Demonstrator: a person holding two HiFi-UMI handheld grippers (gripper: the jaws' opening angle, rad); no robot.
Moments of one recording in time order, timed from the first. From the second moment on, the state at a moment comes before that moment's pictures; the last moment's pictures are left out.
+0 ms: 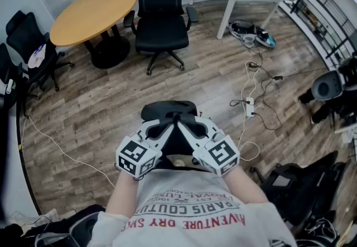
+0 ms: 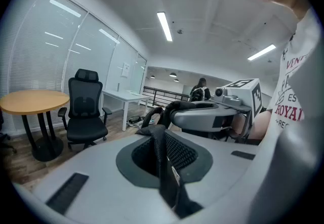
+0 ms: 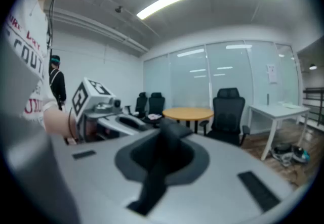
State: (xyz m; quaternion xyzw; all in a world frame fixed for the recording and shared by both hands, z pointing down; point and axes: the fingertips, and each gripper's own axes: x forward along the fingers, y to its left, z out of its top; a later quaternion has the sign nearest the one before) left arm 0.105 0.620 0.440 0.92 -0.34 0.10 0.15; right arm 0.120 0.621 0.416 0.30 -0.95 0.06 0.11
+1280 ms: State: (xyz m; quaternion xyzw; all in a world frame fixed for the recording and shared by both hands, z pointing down) left arm 0.025 0.433 0.454 0.93 -0.30 0.13 0.18; right arm 0.035 0.435 0.424 0.30 -0.94 0.11 0.11
